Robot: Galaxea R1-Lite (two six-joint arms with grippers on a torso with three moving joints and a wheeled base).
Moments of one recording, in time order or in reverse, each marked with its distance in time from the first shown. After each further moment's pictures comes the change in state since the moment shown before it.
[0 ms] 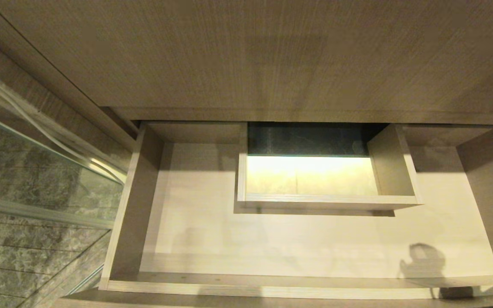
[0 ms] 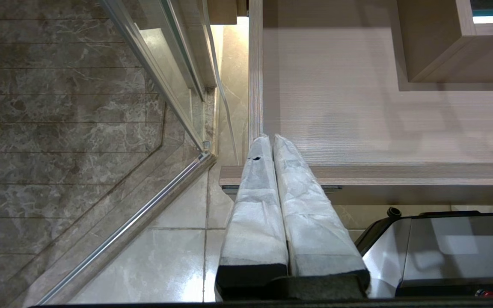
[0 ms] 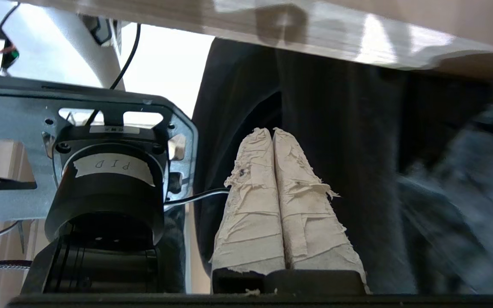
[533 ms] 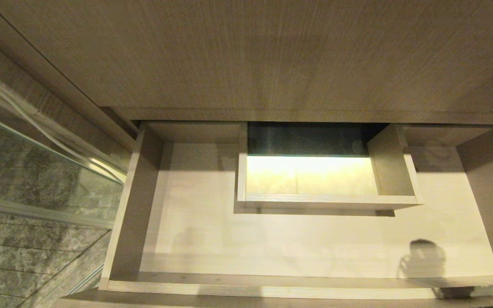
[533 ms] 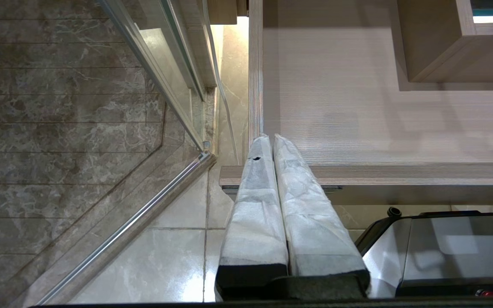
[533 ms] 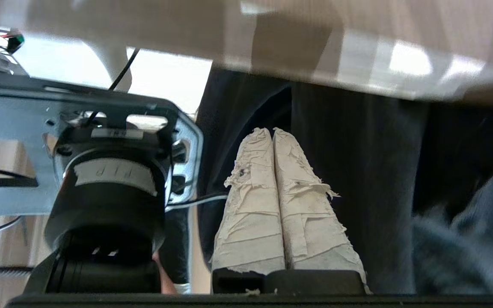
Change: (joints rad) left arm 0.000 0.000 0.000 0.000 0.000 0.000; right arm 0.005 0.102 0.007 -0.045 0.009 -0.016
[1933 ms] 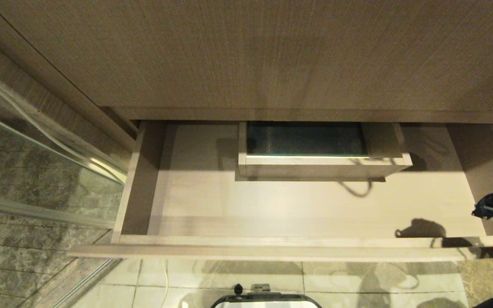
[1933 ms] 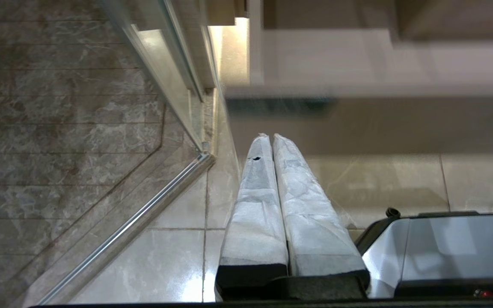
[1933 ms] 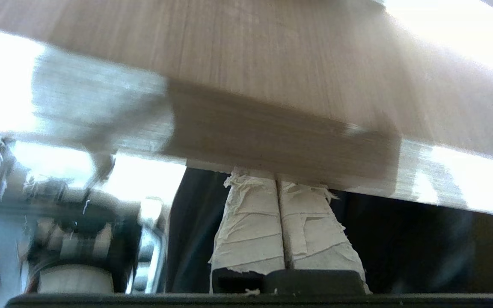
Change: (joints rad) left arm 0.002 0.000 0.000 0.000 -0.001 0.000; right arm 0.003 0.122 -0.072 -0.398 0.205 -0.100
